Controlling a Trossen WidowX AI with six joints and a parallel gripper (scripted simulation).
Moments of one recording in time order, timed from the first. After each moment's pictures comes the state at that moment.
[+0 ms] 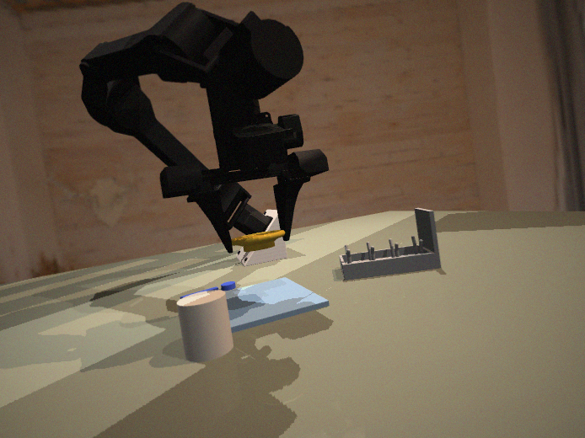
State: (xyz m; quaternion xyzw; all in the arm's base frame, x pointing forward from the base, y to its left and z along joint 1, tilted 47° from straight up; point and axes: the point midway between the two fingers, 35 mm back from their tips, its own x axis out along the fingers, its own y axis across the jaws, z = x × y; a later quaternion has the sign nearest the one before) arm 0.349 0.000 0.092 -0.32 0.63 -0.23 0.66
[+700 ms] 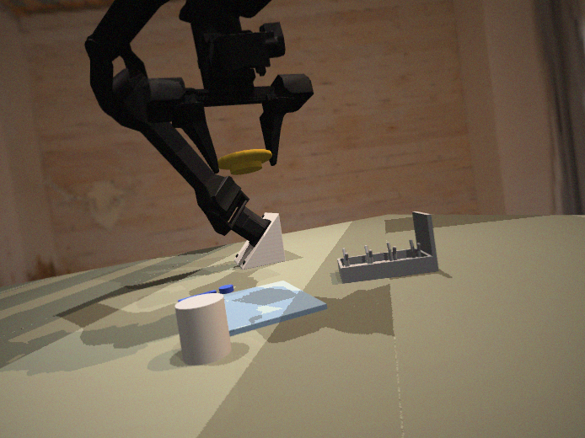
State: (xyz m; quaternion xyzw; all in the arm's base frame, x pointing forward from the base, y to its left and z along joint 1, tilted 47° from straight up) arm 0.347 0.068 0.155 -0.33 0.62 -0.21 0.68
